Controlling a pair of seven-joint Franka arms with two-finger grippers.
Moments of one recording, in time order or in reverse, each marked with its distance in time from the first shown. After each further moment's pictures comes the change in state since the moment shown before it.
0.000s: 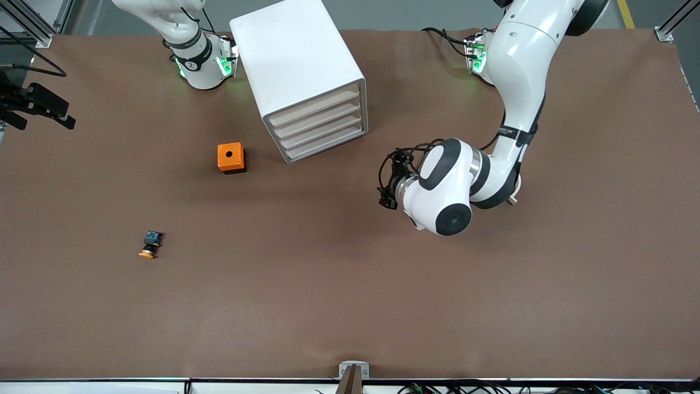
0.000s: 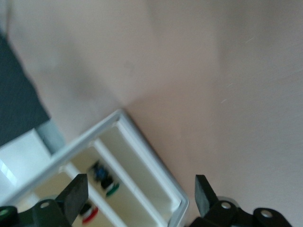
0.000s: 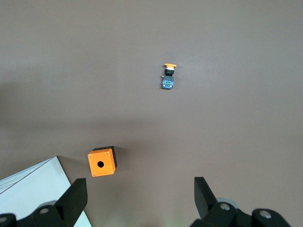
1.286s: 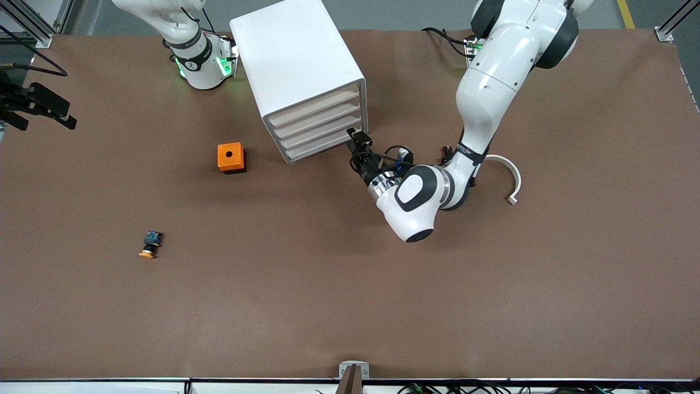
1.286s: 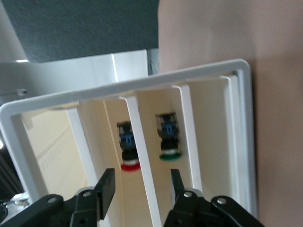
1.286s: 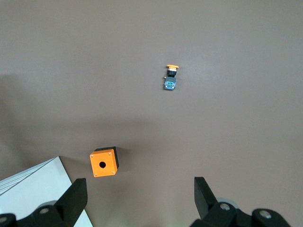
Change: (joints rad) left arm -0.055 0.215 -0.017 0.032 -0.400 -0.237 -0.401; right arm 0.001 0.000 0.001 0.001 0.008 0.003 -0.002
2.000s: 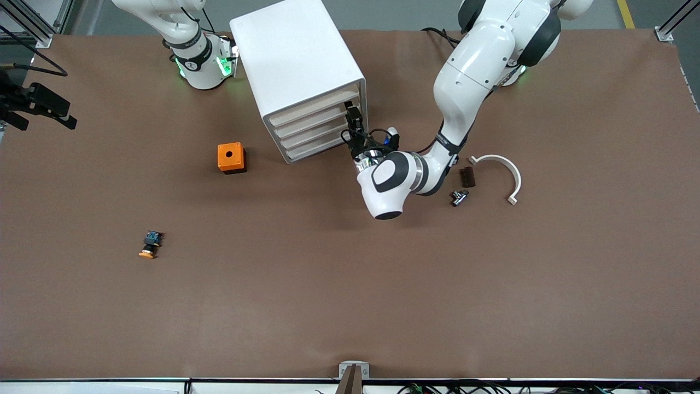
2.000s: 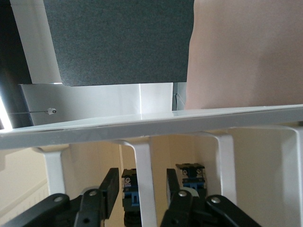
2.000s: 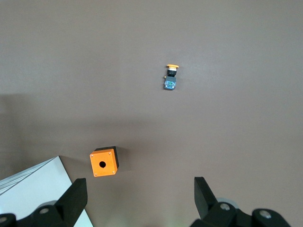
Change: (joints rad) left arm -0.092 0.005 -0.004 -0.072 0.000 -0.077 -0.045; right arm 0.000 0.000 0.000 0.000 0.000 -0.001 0.000
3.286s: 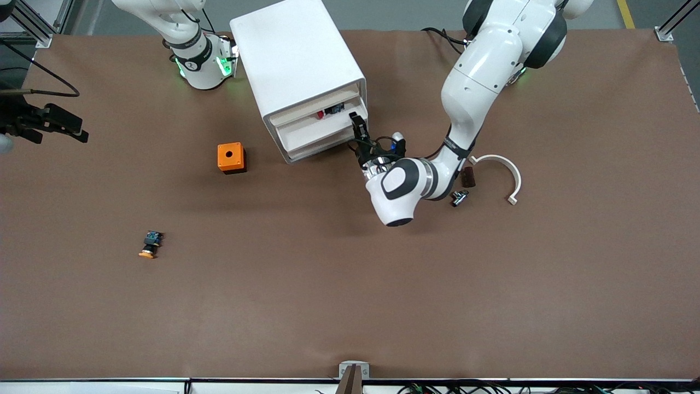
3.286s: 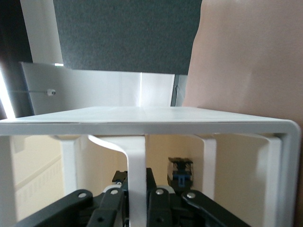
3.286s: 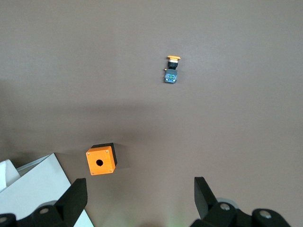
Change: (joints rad) left arm 0.077 0.002 0.007 -0.003 -0.008 0.000 -0.068; right arm 0.000 0.076 -0.001 0.000 -0.001 0.008 0.000
